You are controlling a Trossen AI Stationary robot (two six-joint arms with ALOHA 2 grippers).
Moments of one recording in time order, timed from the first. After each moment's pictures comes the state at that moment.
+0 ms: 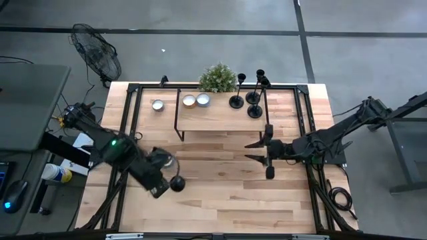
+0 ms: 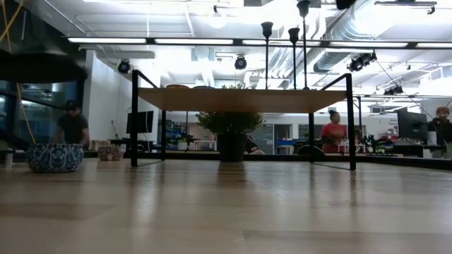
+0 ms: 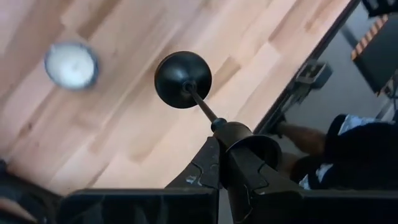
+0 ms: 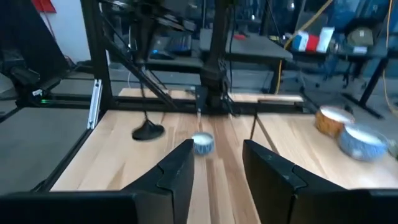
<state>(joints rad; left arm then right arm) -0.63 1.42 1.61 -1.33 -0.09 -1.34 0.46 1.03 0.69 0.20 0.49 0.02</state>
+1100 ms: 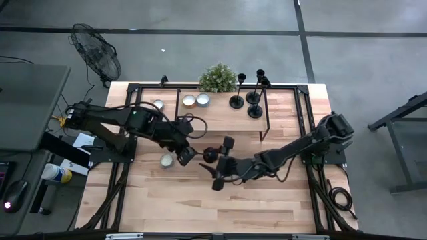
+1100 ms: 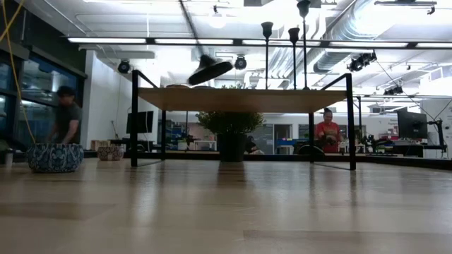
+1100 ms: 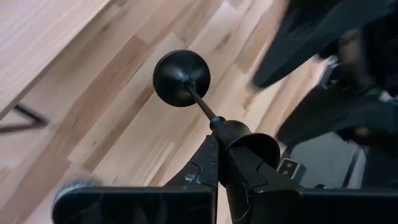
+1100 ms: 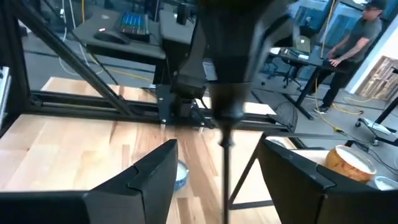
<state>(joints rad) -0.22 1.44 1.63 -1.11 -0.08 -0.91 0.41 1.74 1.24 0.30 0.69 -0.11</state>
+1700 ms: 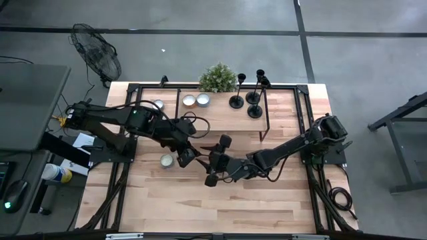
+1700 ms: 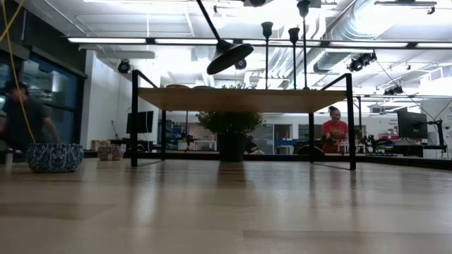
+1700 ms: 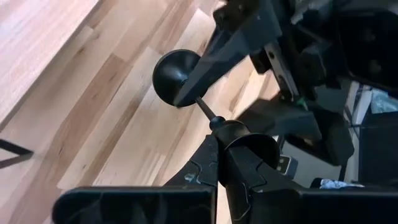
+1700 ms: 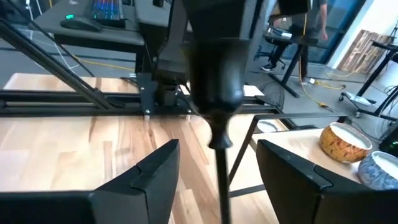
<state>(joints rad) -0.21 1.44 1.63 -1.04 -0.03 -0.79 0.38 1.81 1.32 0.22 0.75 0.00</state>
